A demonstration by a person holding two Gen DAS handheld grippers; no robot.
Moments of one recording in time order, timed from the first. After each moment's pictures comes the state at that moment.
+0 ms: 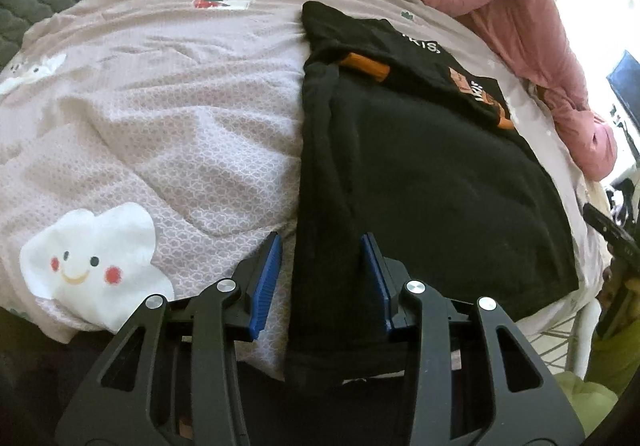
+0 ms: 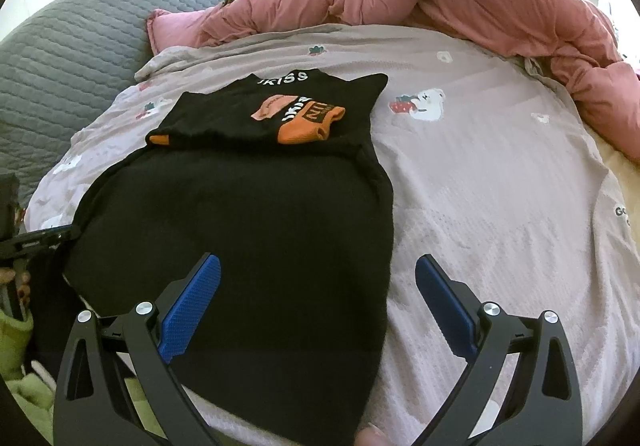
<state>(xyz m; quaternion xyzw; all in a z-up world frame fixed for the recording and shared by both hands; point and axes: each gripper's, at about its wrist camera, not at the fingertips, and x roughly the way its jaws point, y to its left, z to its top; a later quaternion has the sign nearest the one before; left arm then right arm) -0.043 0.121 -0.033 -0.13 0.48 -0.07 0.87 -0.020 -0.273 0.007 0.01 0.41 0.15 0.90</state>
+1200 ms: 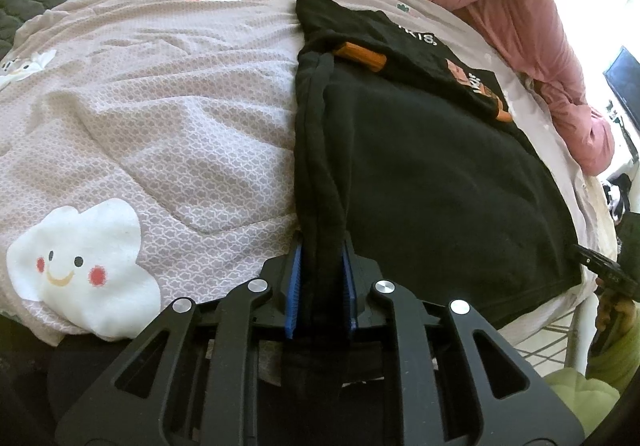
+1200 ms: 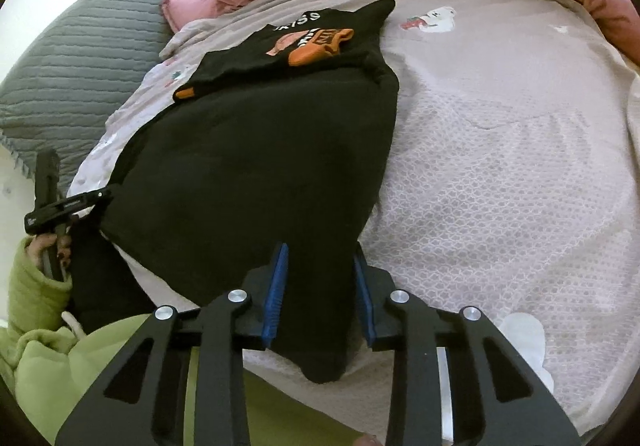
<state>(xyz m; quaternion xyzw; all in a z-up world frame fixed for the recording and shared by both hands) -0.039 0.117 -0.041 -0.13 0.49 -0.07 0.86 -0.049 -0.301 -0.032 0.07 0.48 0.22 0.84</state>
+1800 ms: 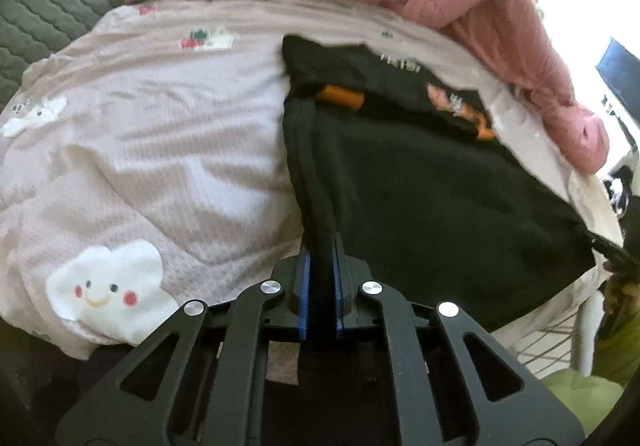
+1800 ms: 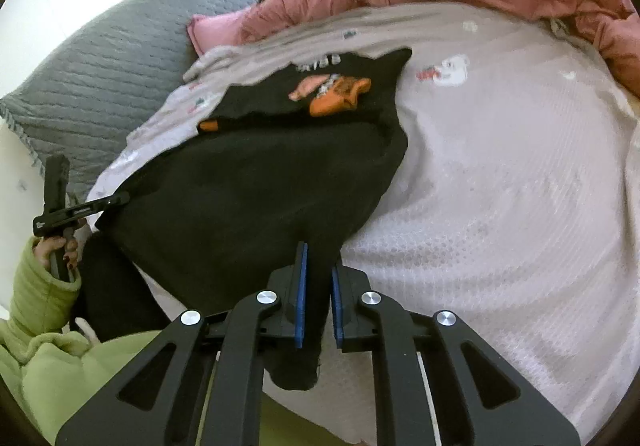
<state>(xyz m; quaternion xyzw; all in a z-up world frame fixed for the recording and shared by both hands) -0.049 0.111 0.002 -0.11 0.44 -0.07 0.89 -0.046 -0.314 0.005 0.08 0.42 0.25 0.87</state>
